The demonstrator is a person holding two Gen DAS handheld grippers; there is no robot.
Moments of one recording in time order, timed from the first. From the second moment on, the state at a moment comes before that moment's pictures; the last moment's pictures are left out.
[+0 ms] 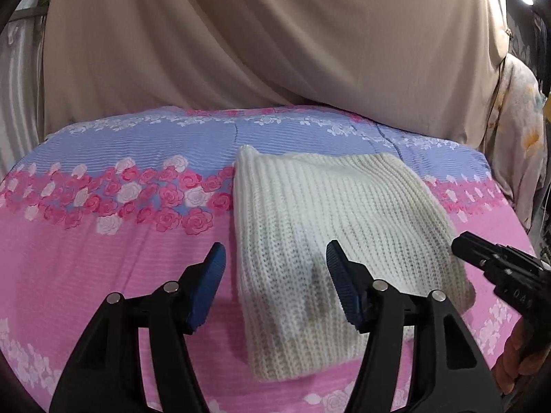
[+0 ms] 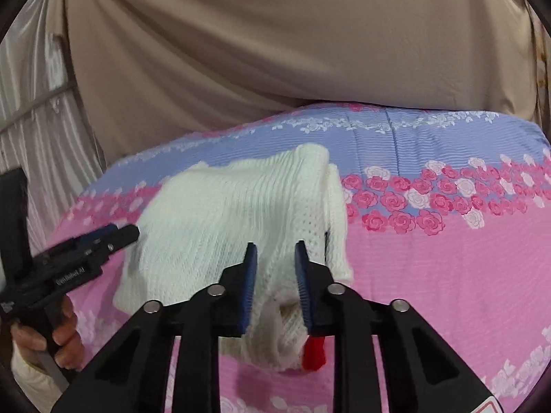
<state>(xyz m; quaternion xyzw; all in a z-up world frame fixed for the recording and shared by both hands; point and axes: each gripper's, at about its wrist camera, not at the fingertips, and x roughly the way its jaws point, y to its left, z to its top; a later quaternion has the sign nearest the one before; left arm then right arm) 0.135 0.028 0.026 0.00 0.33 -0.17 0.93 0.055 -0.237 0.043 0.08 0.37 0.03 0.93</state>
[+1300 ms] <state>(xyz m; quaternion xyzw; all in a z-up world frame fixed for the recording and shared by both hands) 0.060 0.005 -0.024 0.05 0.34 -0.04 0.94 -0.031 -0.203 0.007 0.05 0.38 -0.07 0.92</state>
